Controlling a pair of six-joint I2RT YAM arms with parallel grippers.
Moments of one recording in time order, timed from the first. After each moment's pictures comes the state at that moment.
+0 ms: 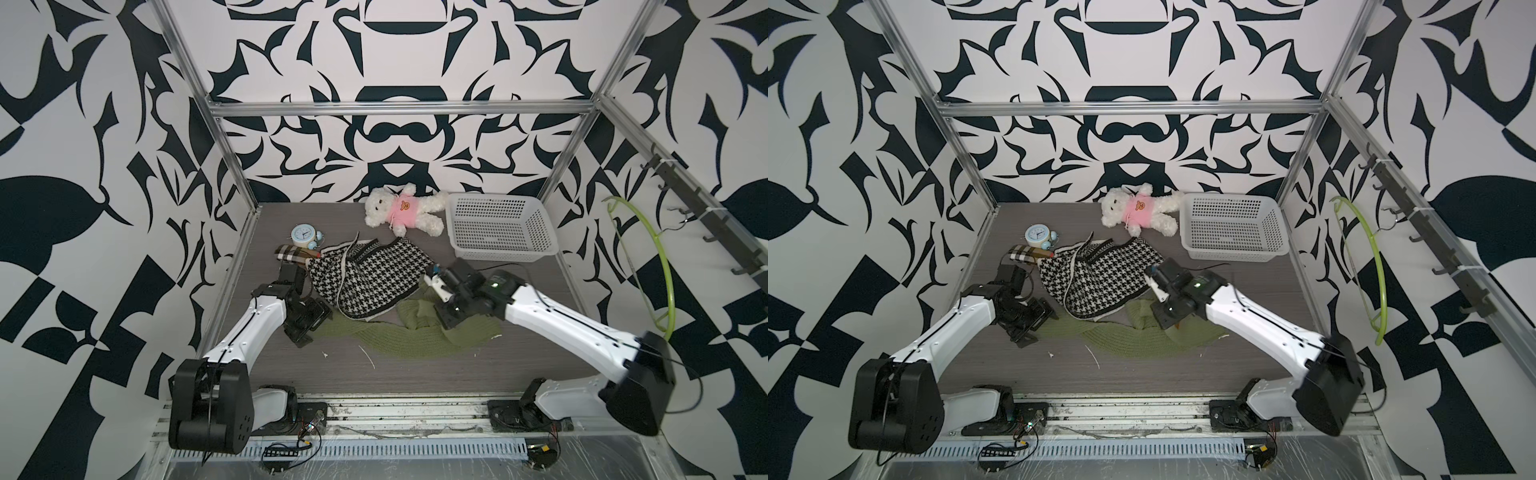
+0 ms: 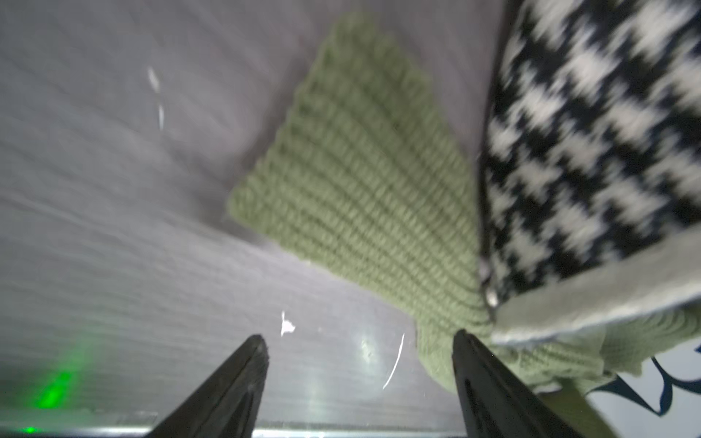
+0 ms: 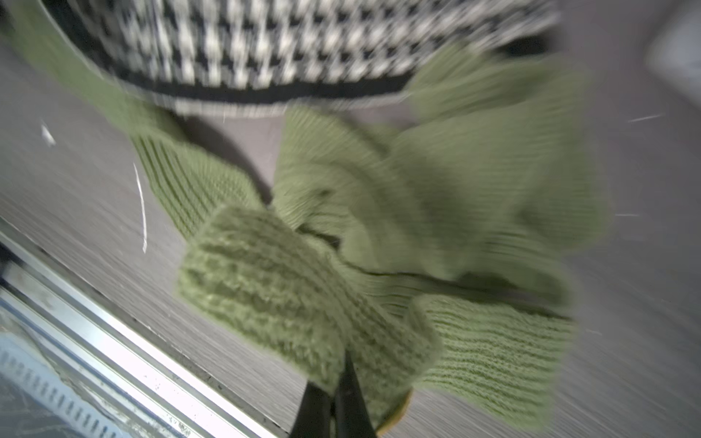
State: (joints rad) left arm -0.12 1.29 0.77 -0.88 0.27 -0.86; right arm 0.81 1.41 1.09 -0.89 -0.05 0.24
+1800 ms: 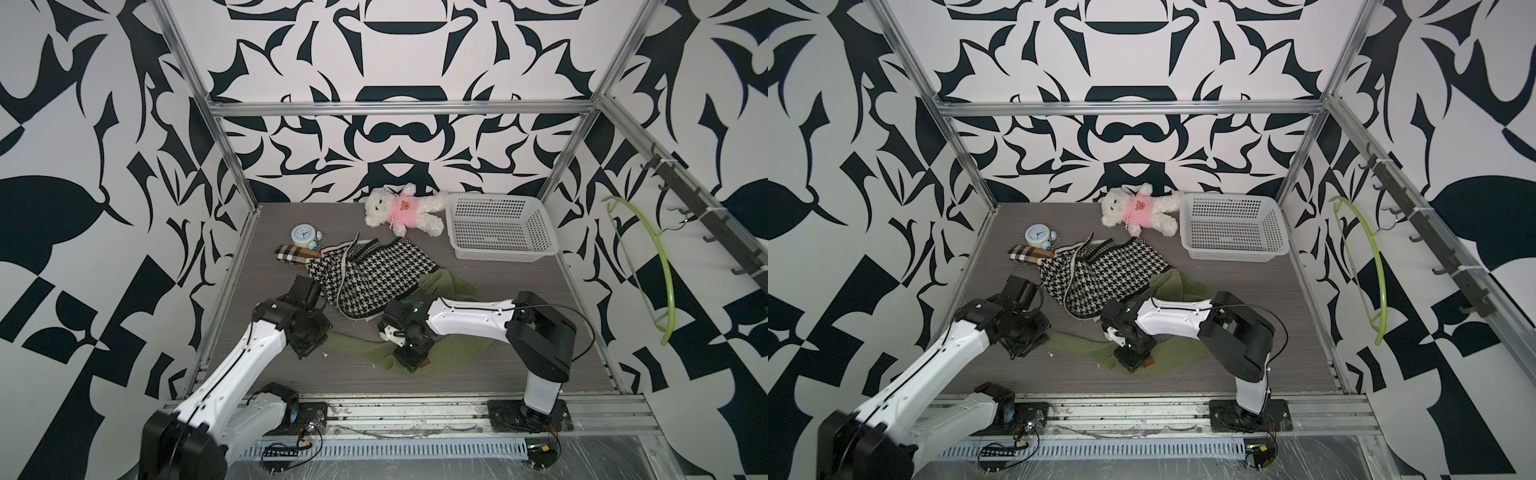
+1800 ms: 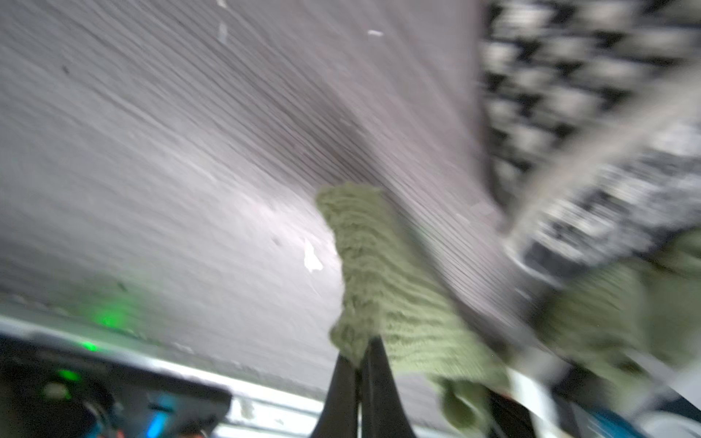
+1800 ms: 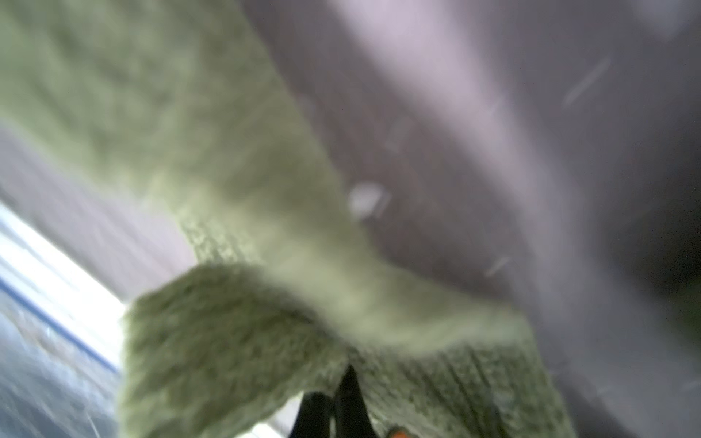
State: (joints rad) left arm -0.39 0.95 0.75 -1.05 0.11 -1.11; right arm 1.06 1.83 1.13 -0.88 -0.27 0.20
